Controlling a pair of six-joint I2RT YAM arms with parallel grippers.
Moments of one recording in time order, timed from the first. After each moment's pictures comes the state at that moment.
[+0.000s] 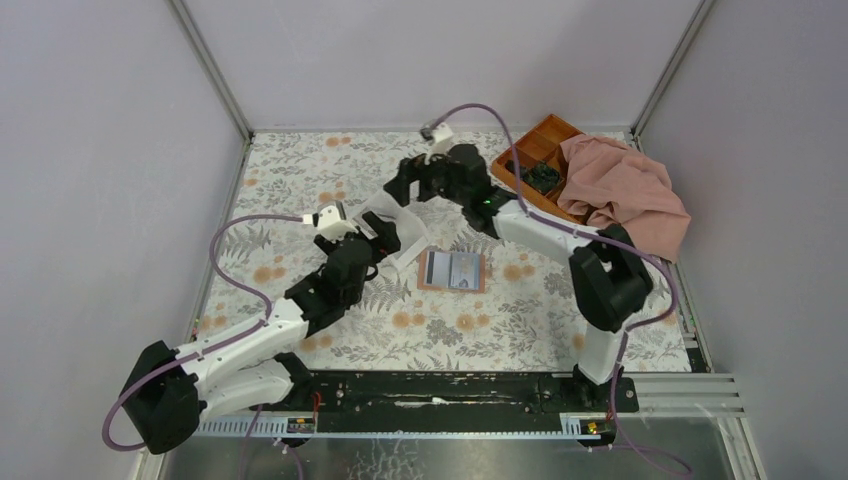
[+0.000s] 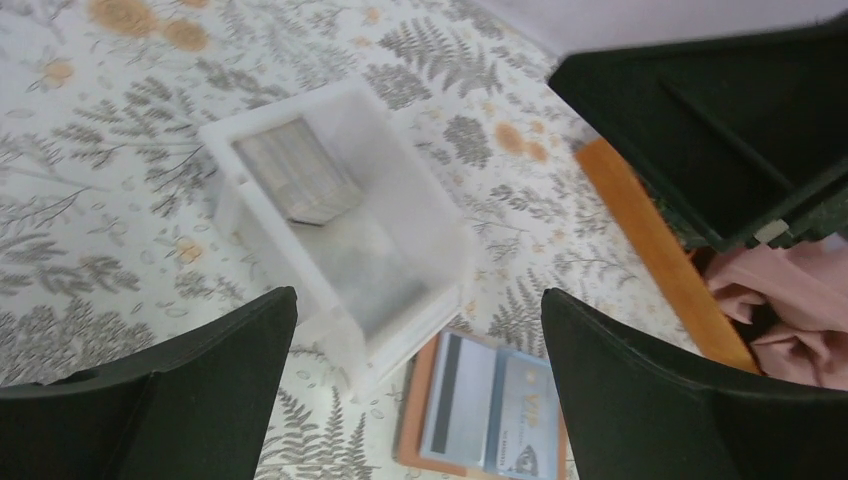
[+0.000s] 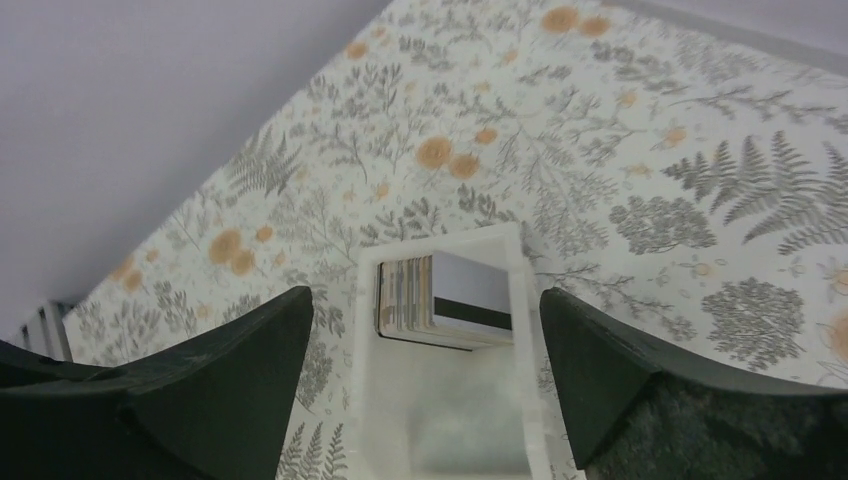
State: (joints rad) left arm -0.77 1.01 0.56 0.13 -0.69 -0.76; right arm 0.64 1.79 1.27 0.34 -0.25 0.33
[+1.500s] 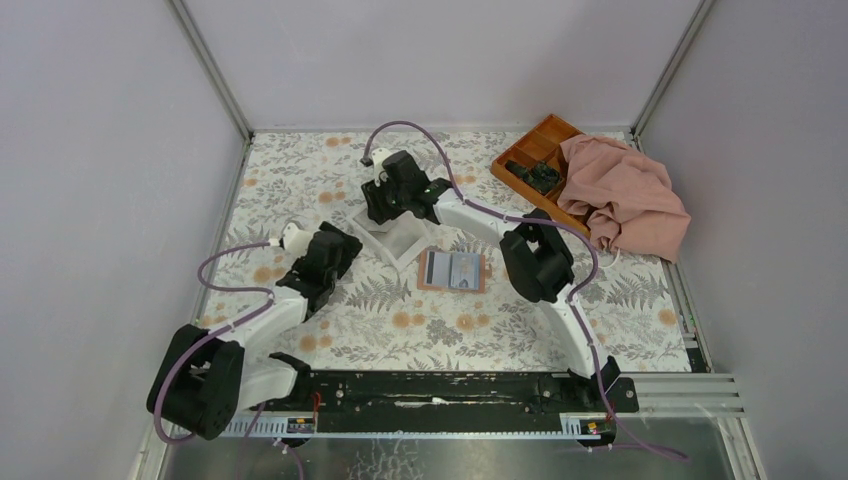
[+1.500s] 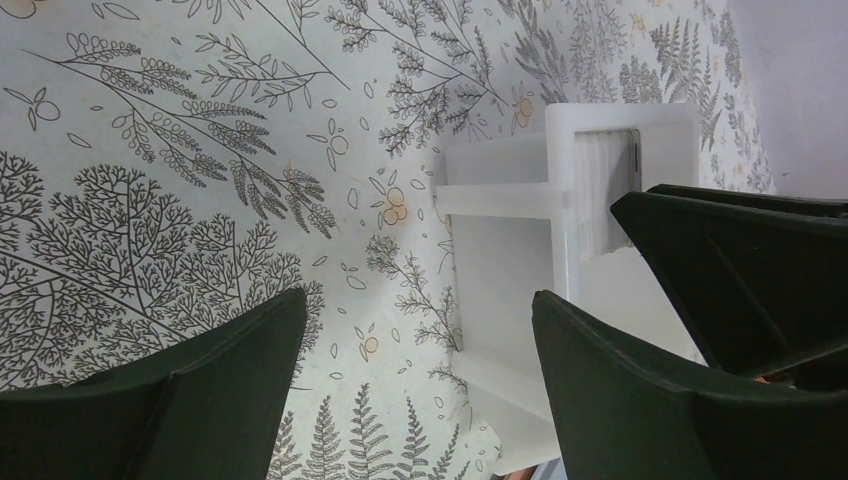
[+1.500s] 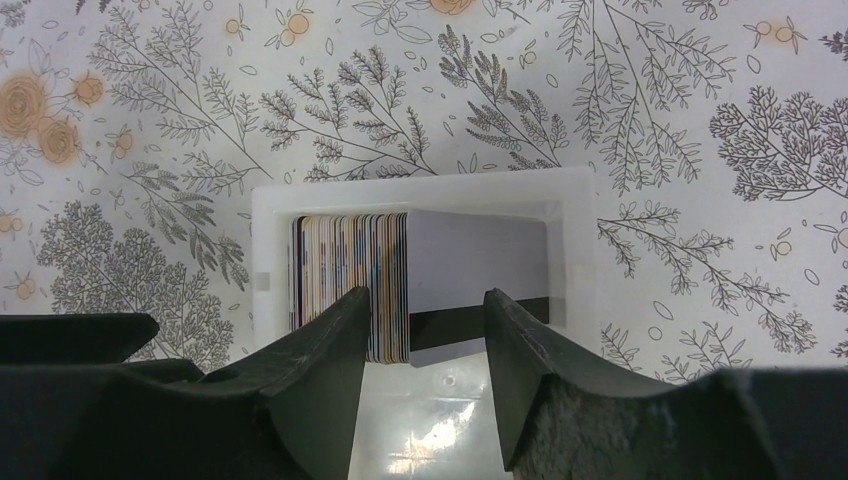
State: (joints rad) left arm -0.36 1.16 0.43 0.05 -0.41 -1.15; right arm 0.79 2.31 1.92 -0.25 -0.15 0.13
